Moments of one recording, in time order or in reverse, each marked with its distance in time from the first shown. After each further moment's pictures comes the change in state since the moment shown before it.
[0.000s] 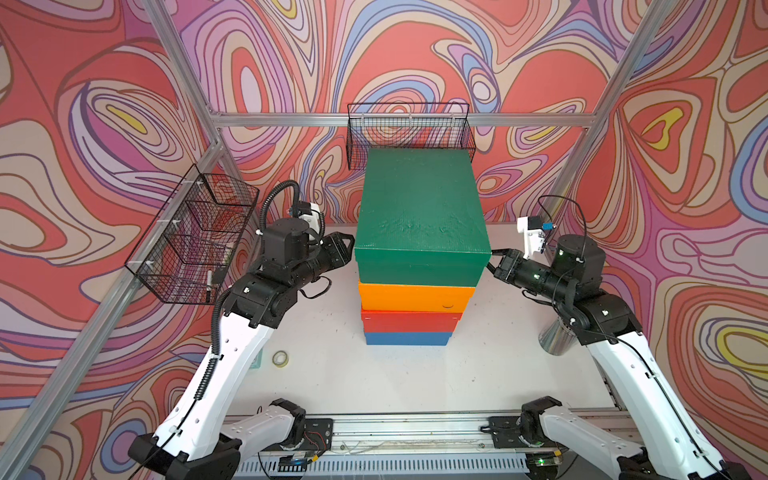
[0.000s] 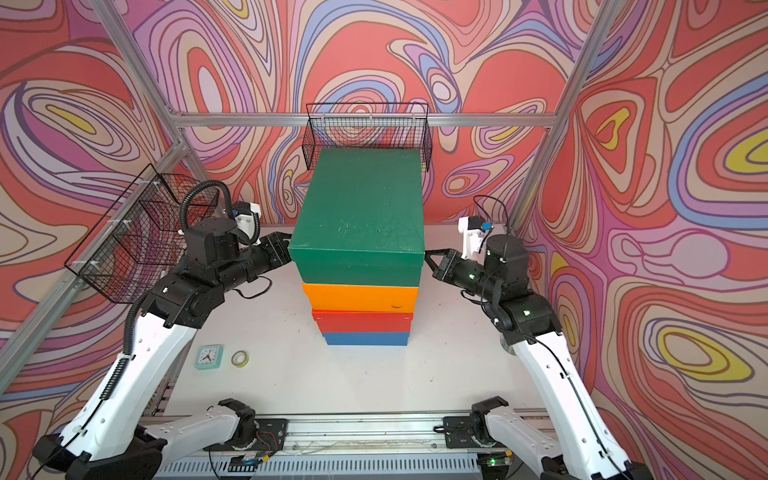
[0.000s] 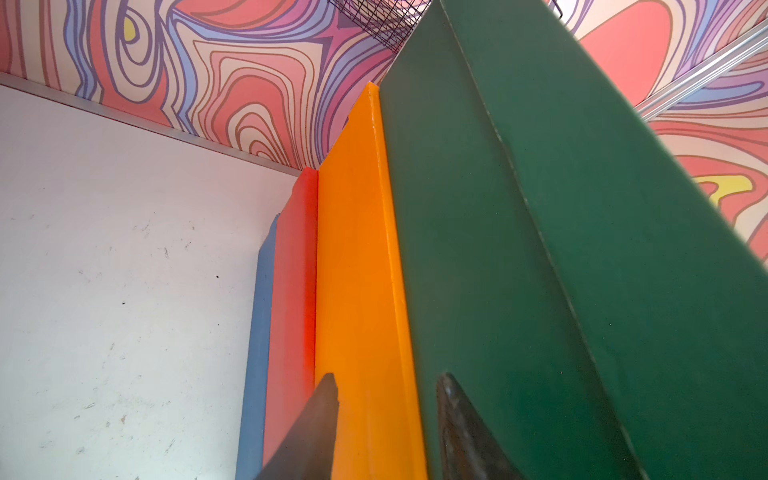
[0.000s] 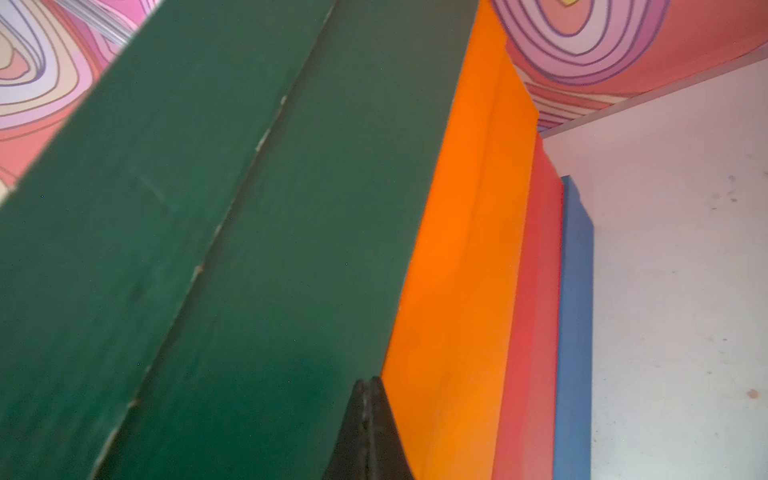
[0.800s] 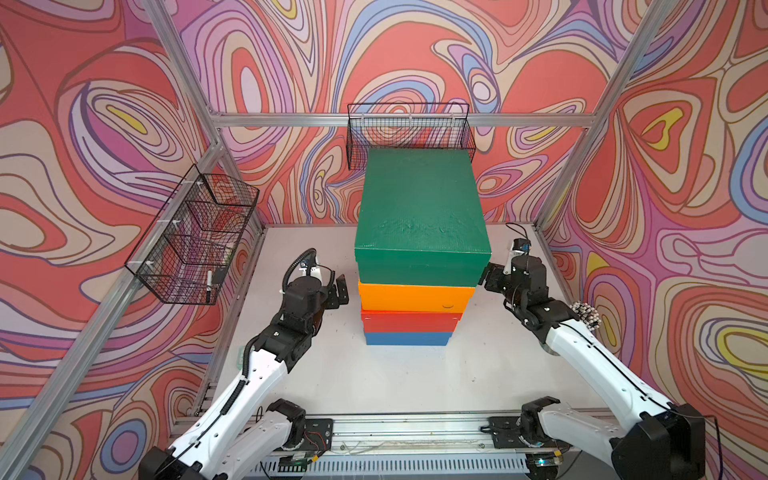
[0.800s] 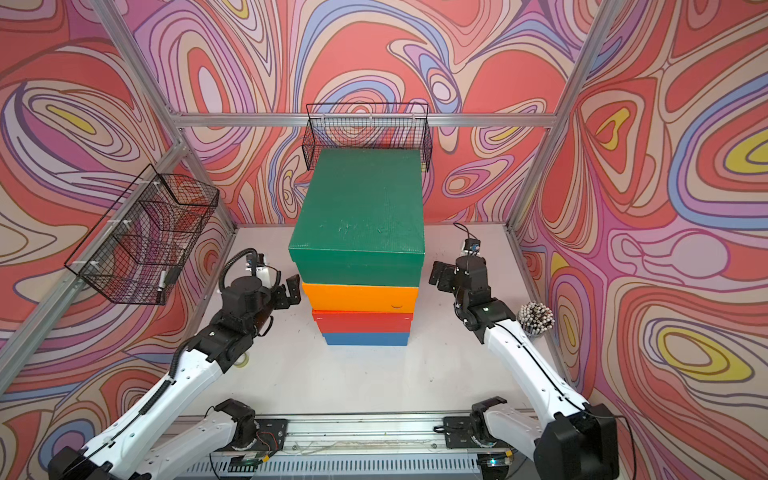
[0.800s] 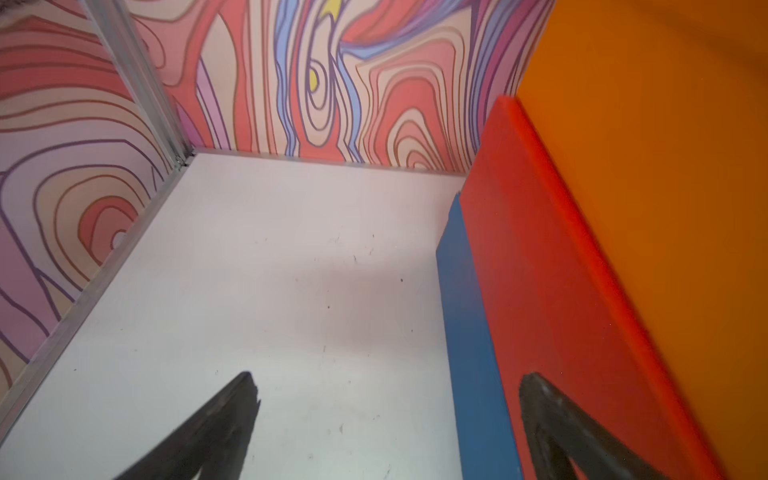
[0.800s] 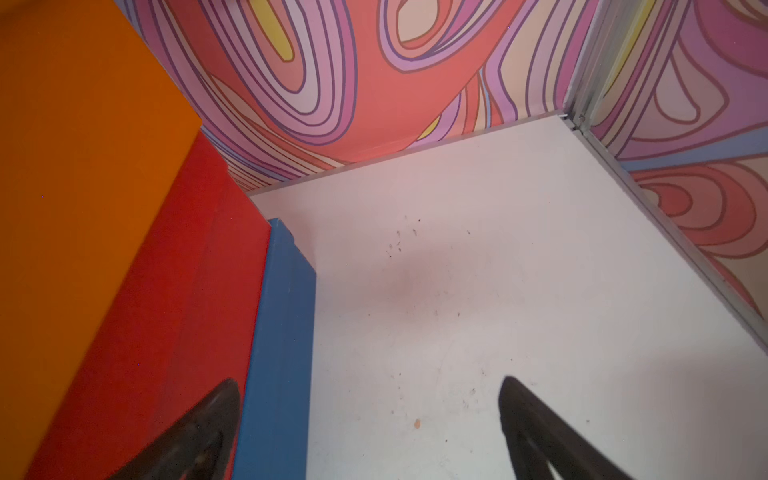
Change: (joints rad) left arm 0.001 -0.203 -0.763 0.521 -0.389 0.401; right arm 0.000 0.139 -0.431 0.420 0.650 -0.365
